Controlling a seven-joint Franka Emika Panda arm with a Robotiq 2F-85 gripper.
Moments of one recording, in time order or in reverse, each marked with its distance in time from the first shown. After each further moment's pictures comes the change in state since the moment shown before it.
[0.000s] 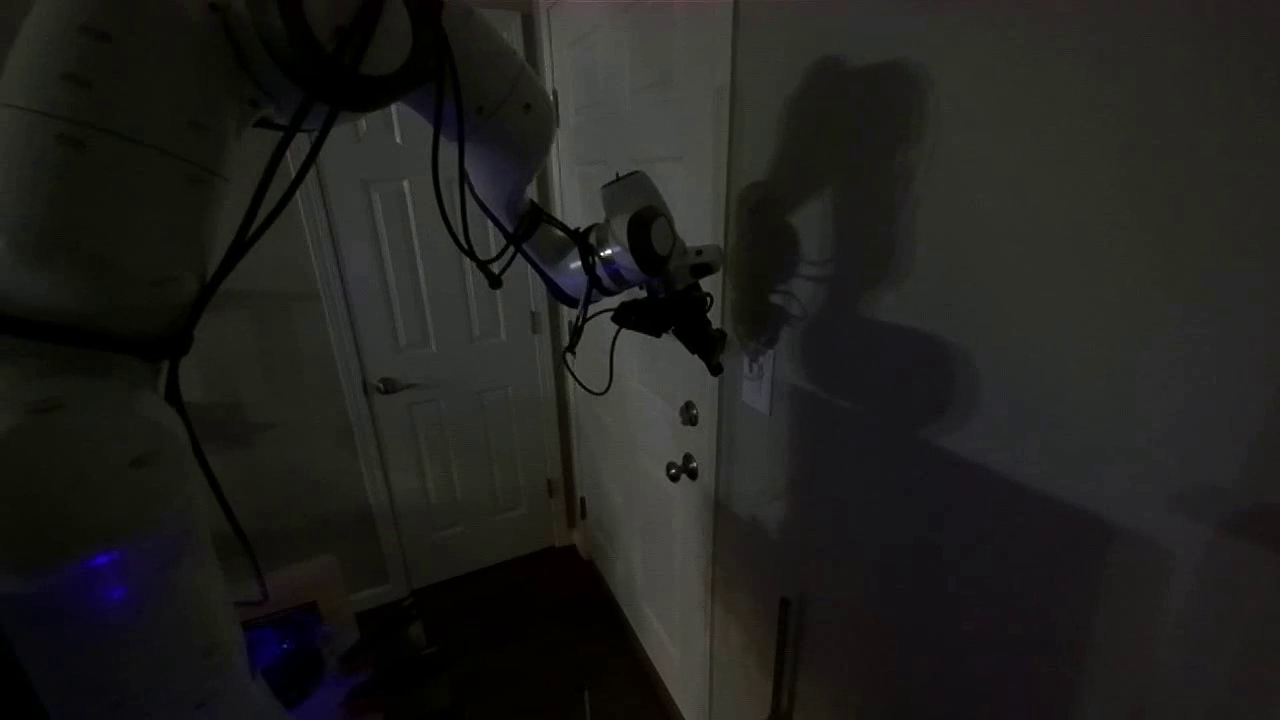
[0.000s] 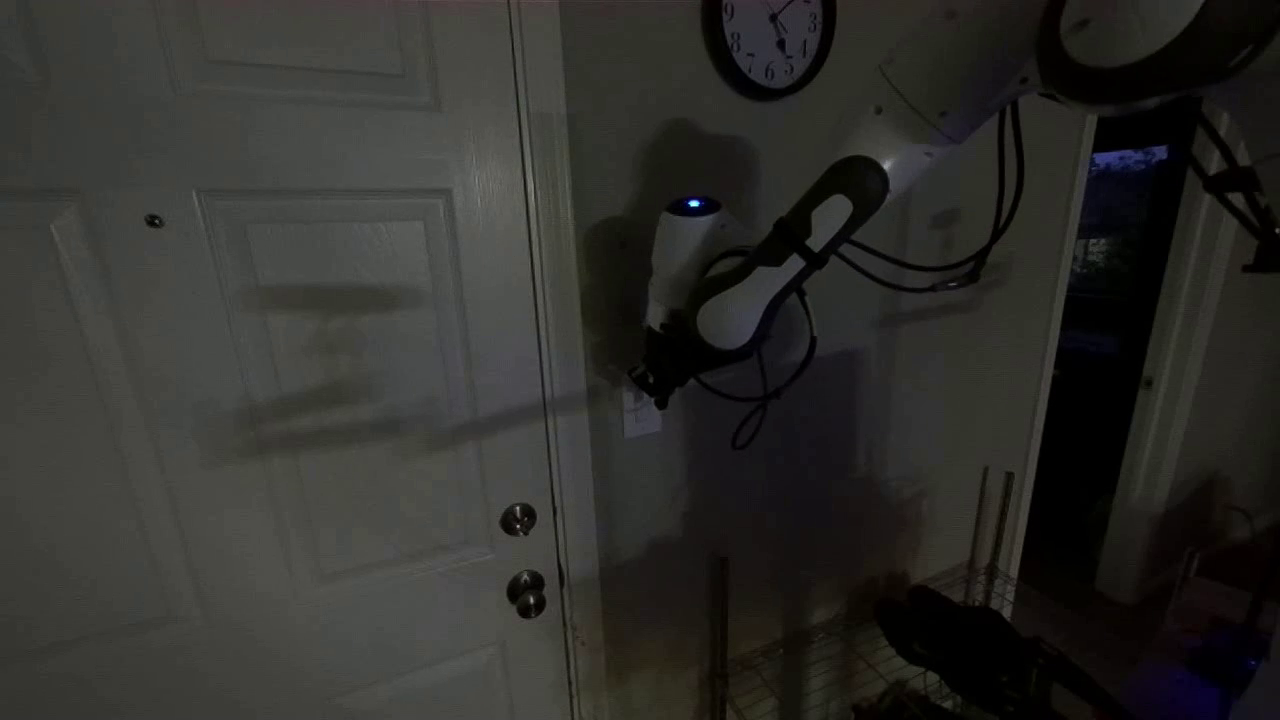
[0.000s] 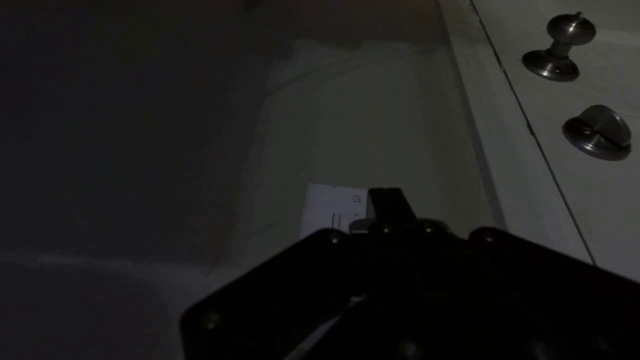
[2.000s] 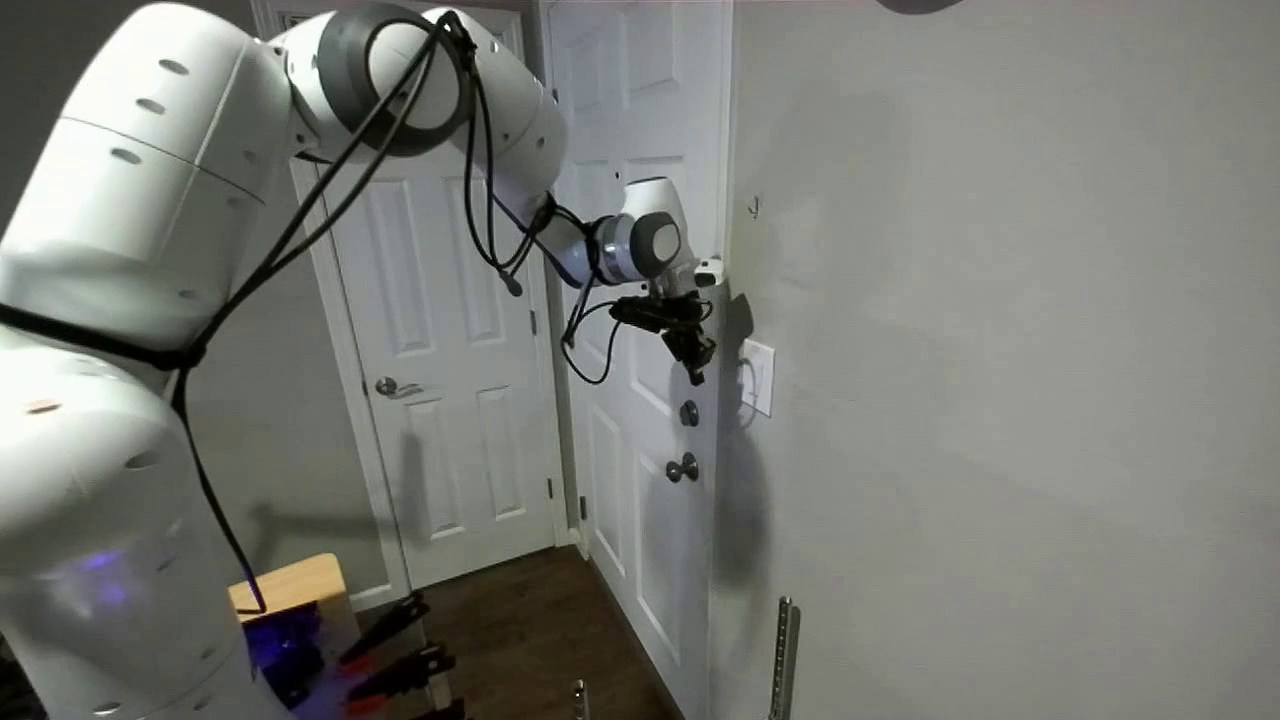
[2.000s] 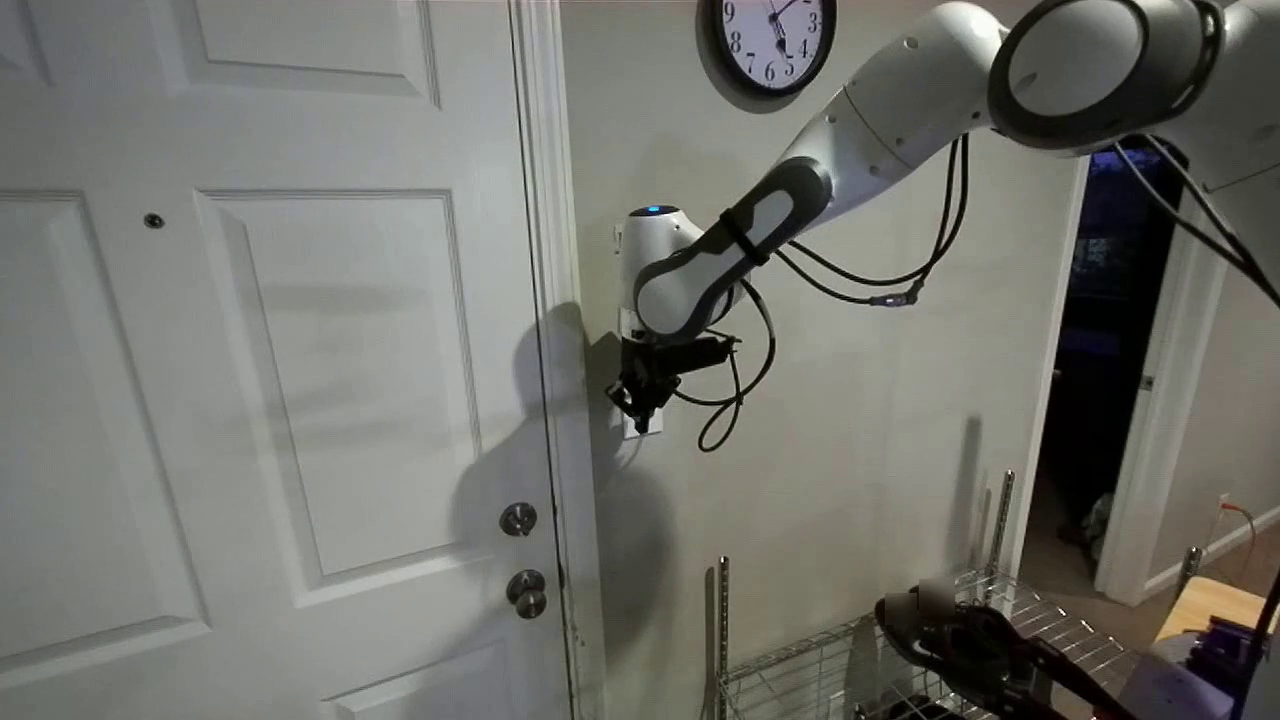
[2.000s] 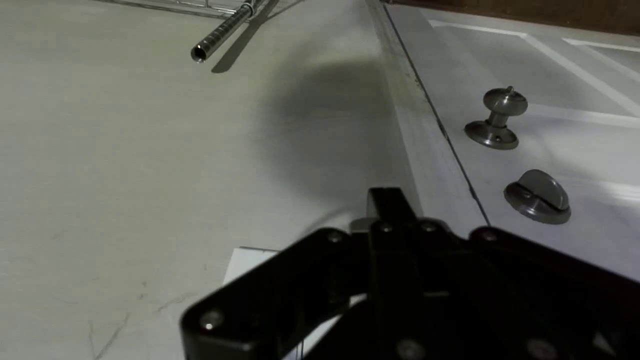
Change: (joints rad) arm -0.011 0.119 0.072 0.193 0.257 -0.232 -0.208
